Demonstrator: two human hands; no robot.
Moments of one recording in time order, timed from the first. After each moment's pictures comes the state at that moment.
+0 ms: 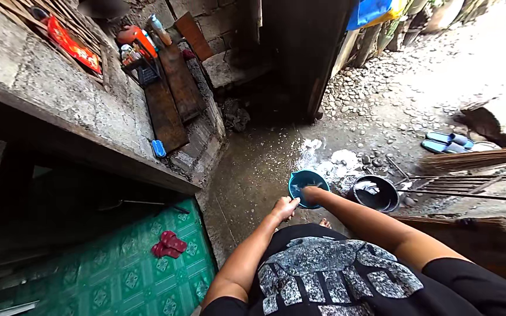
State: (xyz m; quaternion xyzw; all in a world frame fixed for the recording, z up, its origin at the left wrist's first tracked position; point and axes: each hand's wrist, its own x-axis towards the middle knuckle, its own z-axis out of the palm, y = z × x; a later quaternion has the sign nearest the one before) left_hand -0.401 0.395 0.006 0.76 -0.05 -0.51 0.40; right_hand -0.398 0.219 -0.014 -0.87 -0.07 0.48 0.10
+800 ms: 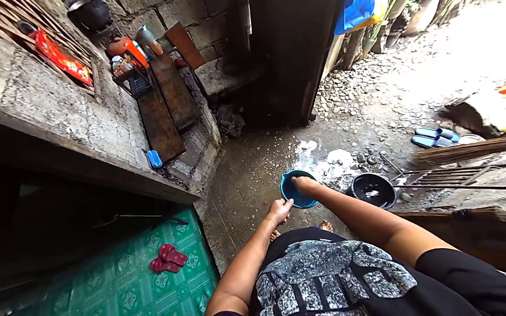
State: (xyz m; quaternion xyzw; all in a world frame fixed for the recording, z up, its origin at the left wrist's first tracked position) left_hand -0.390 0.419 0.001 0.76 -0.04 -0.50 0.41; right_hand -0.371 0.234 0.000 -0.92 0.05 0.36 0.15
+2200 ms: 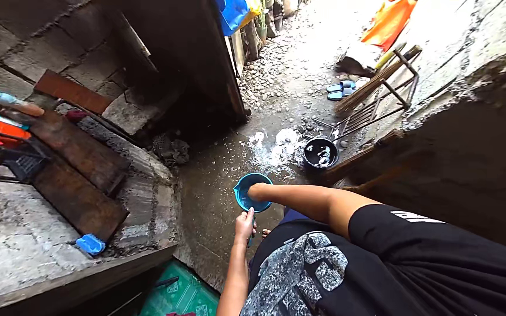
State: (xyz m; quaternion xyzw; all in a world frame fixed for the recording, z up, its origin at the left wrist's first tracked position) left_hand -0.372 0.417 -0.005 0.75 0.00 -0.47 0.46; right_hand -0.353 0.241 -0.004 -0.89 0.00 0.40 0.22
